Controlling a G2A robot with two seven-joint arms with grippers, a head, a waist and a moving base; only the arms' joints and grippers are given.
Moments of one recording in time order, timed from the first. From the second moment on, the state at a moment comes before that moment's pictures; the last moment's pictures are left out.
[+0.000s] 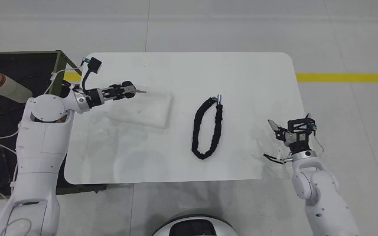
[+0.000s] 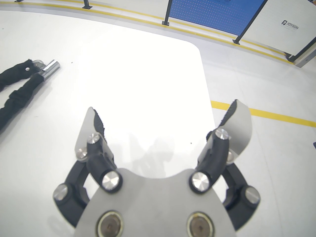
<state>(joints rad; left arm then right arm) 0.93 -0.98 -1.45 -1.20 -0.11 -0.45 -1.17 -1.74 -1.15 1.57 -1.86 -1.27 -0.07 0.06</state>
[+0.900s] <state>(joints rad) 0.93 -0.98 -1.45 -1.20 -0.11 -0.45 -1.17 -1.16 -1.20 1.16 -1.91 -0.96 -0.05 1.12</state>
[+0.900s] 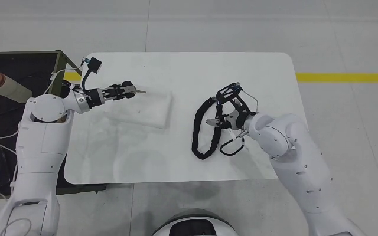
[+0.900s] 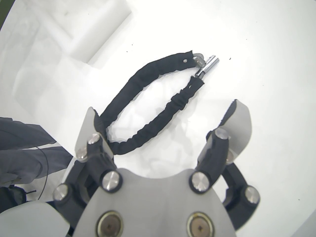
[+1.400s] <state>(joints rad) 0.93 -0.98 -1.45 -1.20 -0.11 -0.45 -1.17 -0.91 -1.28 1.03 -1.60 -0.89 0.25 1.33</state>
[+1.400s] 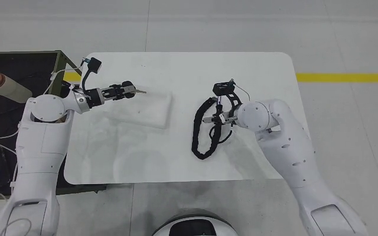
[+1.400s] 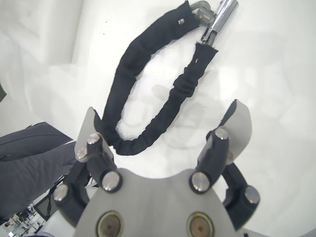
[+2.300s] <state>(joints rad) 0.93 -0.98 -1.45 -1.20 -0.11 -0.45 -1.17 -0.76 -1.45 0.96 -1.26 -1.15 0.29 1.31</state>
